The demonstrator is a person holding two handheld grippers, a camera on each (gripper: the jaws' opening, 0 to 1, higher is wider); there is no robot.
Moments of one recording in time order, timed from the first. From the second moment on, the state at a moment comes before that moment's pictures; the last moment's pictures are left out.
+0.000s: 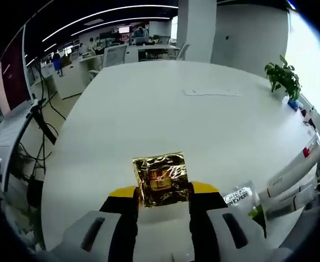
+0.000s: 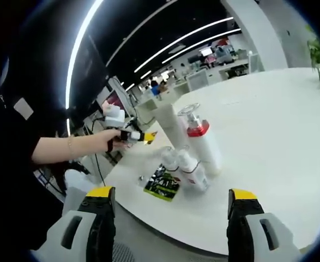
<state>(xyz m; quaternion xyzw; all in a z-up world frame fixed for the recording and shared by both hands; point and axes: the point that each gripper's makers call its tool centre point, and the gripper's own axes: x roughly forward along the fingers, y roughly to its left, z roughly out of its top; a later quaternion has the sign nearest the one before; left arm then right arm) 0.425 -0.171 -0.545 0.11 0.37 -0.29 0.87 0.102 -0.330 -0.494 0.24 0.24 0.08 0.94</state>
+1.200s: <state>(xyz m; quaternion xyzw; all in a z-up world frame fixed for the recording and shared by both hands) 0.286 -0.180 -0.465 0.08 0.29 -0.39 0.87 0.099 -0.317 -0.489 0.22 0.23 0.11 0.94</state>
